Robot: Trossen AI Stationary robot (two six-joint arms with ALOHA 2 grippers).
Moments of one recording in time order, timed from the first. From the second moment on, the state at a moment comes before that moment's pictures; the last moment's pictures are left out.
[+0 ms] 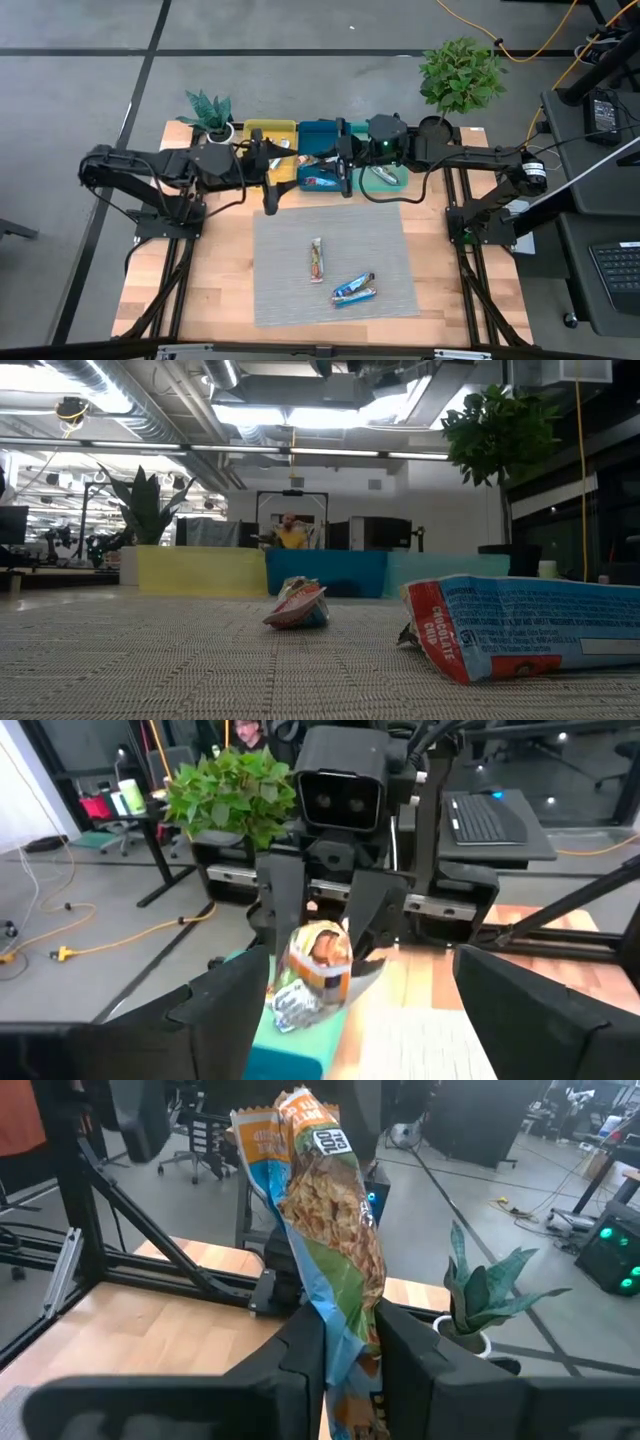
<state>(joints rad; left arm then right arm) -0.15 1.18 1.33 -0.35 -0.47 -0.01 -0.15 1.53 1.39 -0.01 -0.21 -0.20</state>
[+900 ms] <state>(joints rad) -0.15 1.21 1.33 -0.29 -0.50 0.01 -0.15 1.53 1.39 -0.02 -0.21 -0.21</state>
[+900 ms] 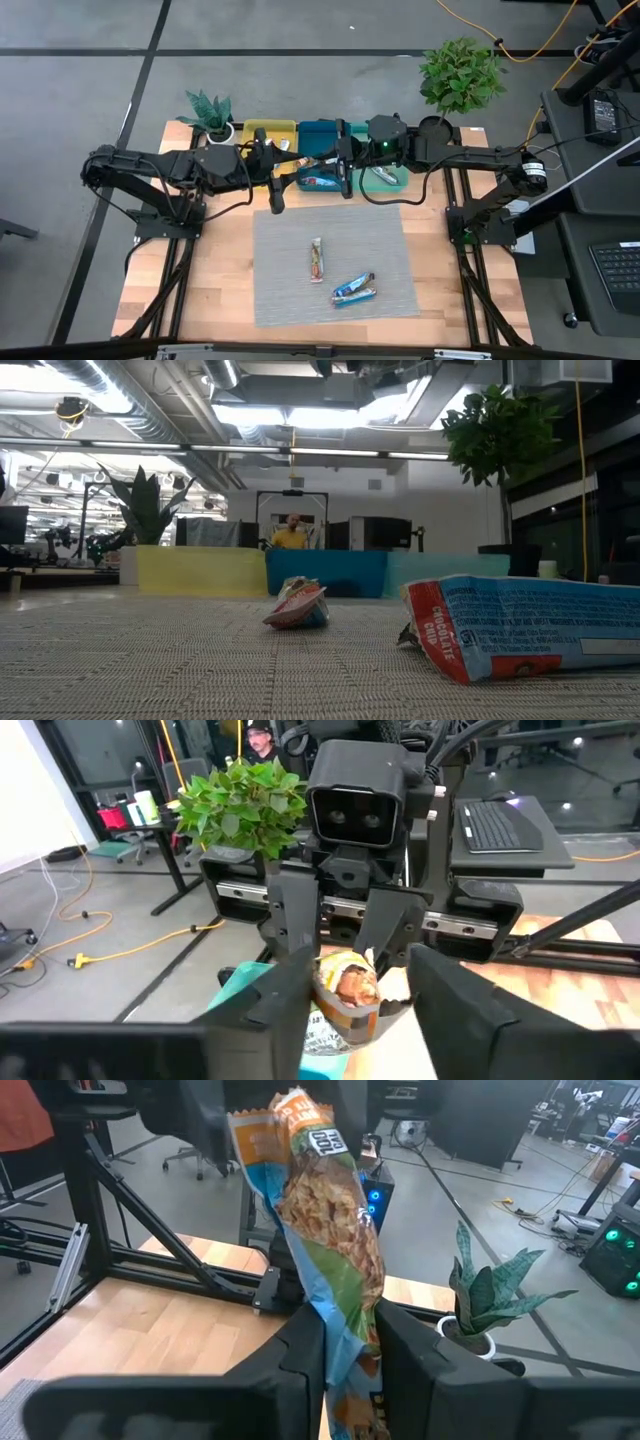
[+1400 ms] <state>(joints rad) -0.15 1.21 1.33 -0.29 -0.50 0.01 -0.15 1.53 1.39 -0.01 -0.21 -0.21</state>
